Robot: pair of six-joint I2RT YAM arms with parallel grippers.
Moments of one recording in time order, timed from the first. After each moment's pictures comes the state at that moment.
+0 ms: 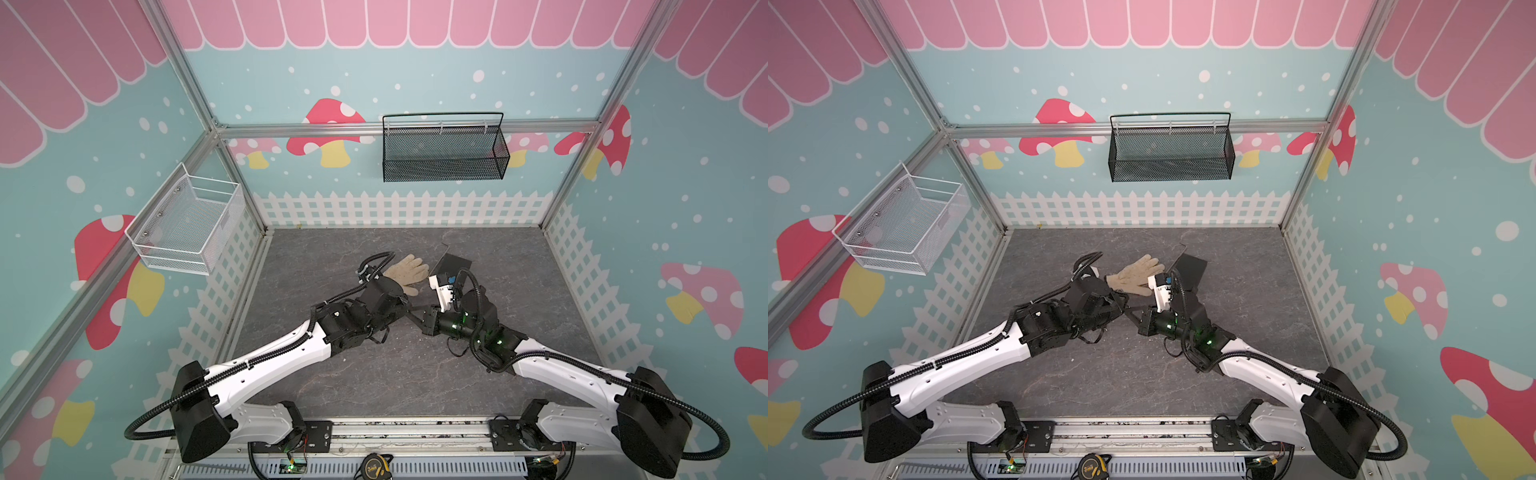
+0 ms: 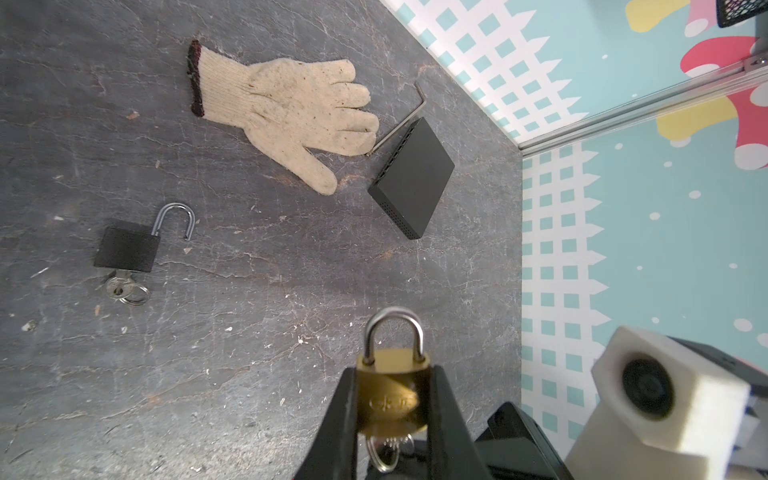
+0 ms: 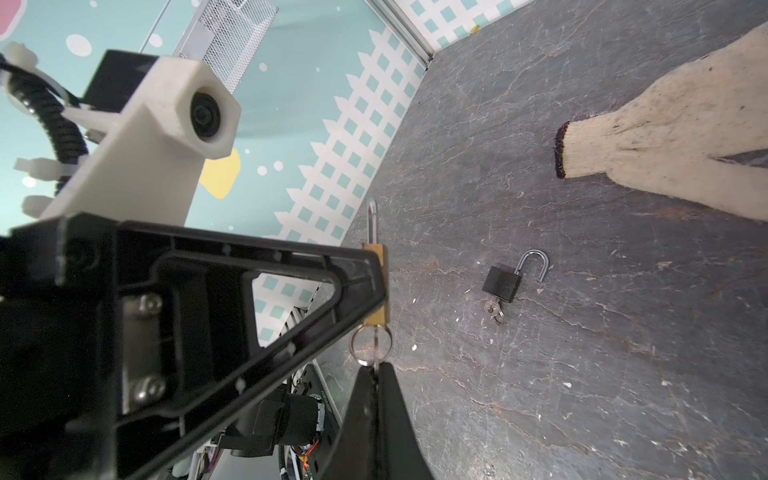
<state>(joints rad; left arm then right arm) -0.91 1.30 1.11 -0.49 -0.27 -1.21 0.77 1.20 0.64 0.30 -0.33 0.78</state>
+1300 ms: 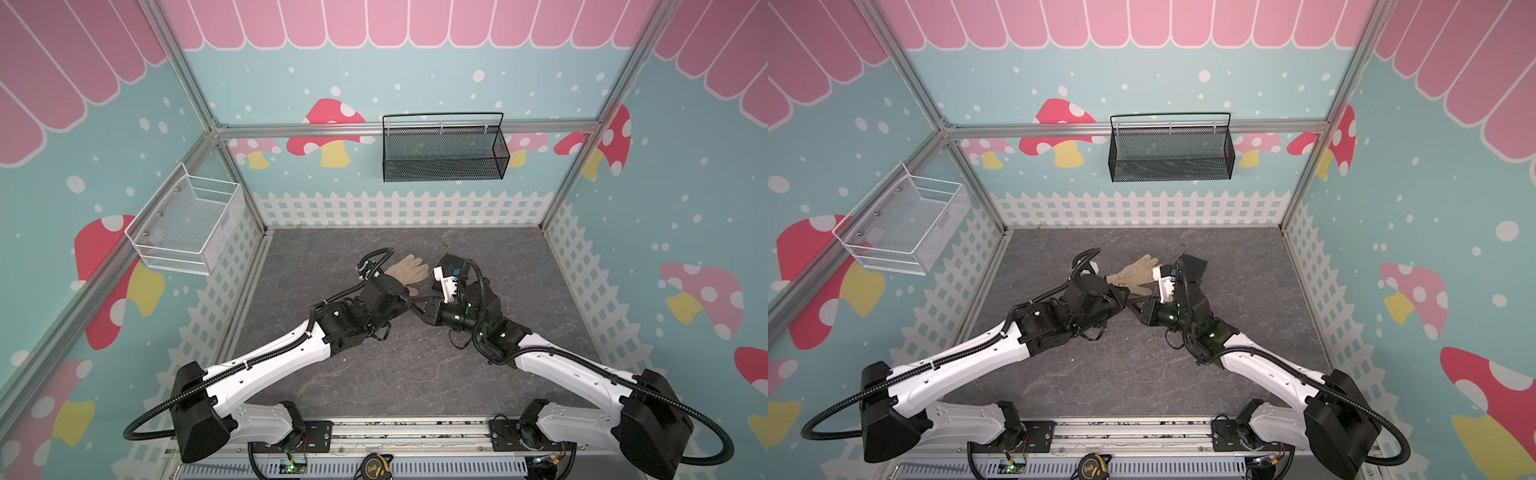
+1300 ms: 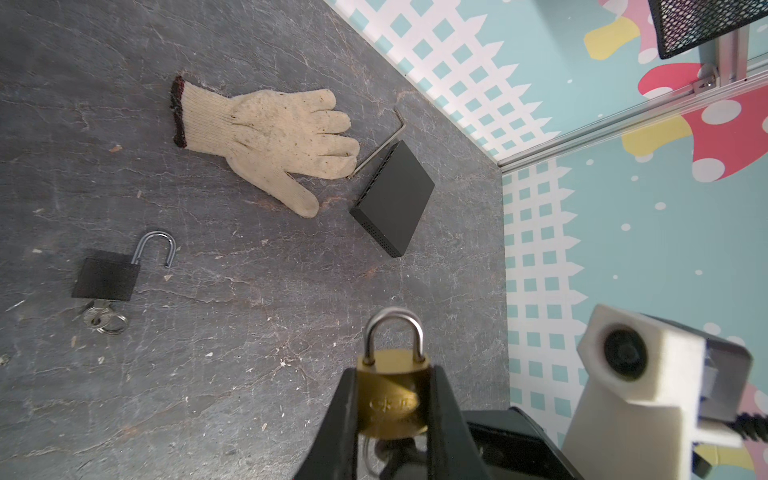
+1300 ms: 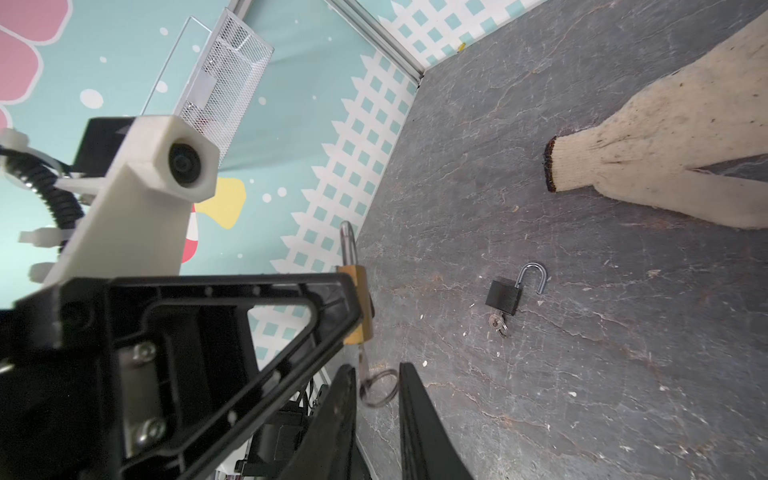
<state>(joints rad) -0.91 1.30 1.13 -0.44 -0.32 -1.18 0.73 1.20 0.71 0.24 -0.34 0.86</state>
